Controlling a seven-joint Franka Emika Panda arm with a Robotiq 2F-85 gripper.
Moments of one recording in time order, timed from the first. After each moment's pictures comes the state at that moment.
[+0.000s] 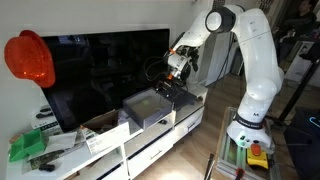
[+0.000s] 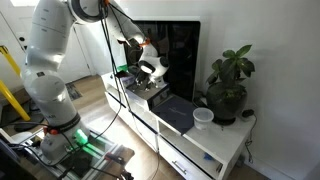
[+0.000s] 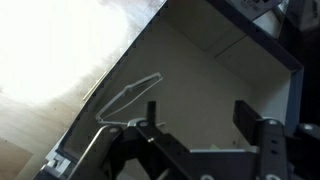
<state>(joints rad) -0.23 0.54 -0.15 -2.06 1.10 2.22 -0.05</state>
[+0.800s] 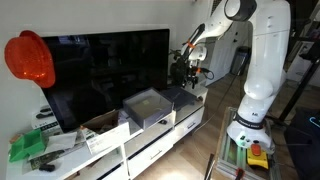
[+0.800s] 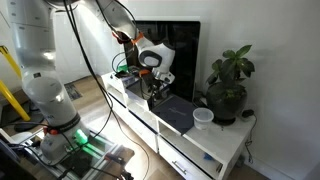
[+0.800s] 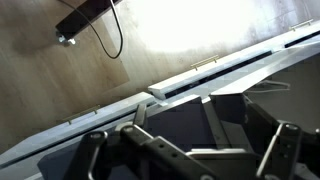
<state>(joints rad) -0.34 0.28 -0.30 -2.26 0.39 2.23 -0.28</state>
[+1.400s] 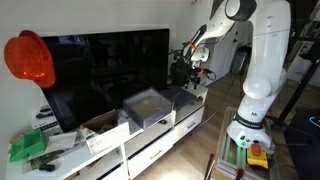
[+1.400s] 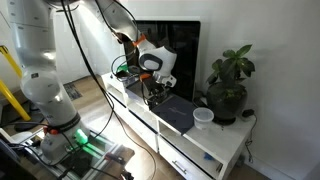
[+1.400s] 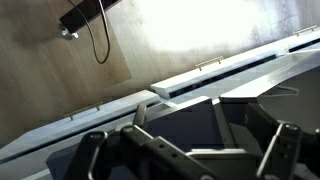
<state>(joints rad) -0.39 0.29 -0.29 -2.28 0.39 2.26 -0.36</state>
